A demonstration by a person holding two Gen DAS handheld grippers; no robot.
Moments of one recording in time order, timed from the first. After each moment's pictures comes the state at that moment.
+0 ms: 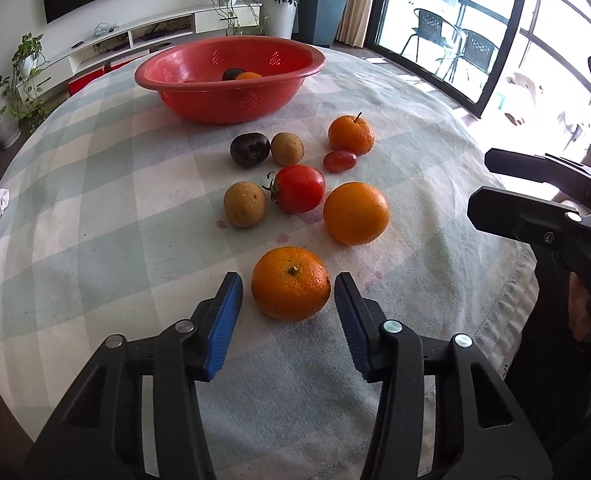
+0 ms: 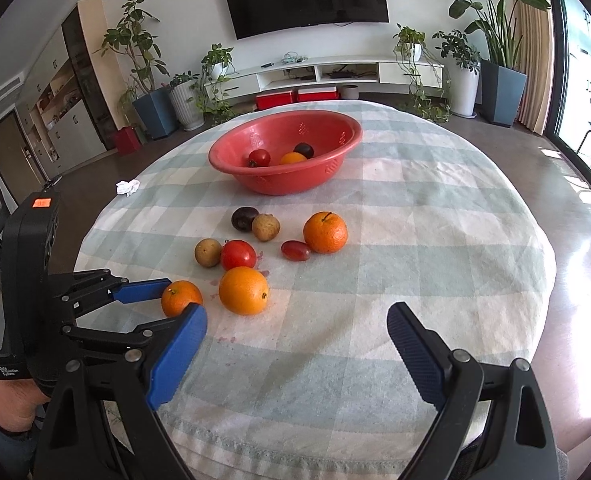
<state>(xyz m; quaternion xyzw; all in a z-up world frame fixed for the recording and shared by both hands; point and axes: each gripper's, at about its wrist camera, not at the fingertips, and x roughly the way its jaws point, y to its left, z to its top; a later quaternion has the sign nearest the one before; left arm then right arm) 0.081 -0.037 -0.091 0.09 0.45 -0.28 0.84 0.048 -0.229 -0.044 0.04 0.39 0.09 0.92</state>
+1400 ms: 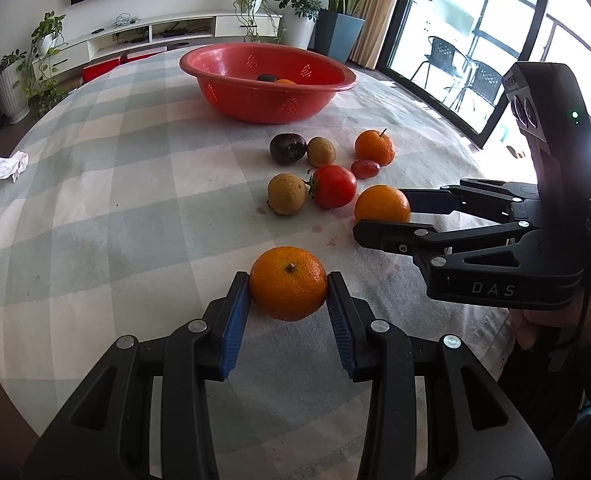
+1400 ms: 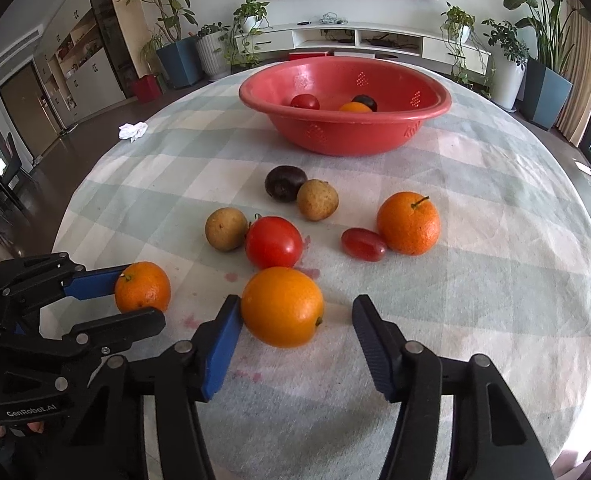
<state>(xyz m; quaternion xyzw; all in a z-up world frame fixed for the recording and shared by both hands) 0.074 0.003 -0.090 0.03 0.44 -0.26 0.86 0.105 -0.183 -0.090 -0.02 0.45 0.15 0.88</state>
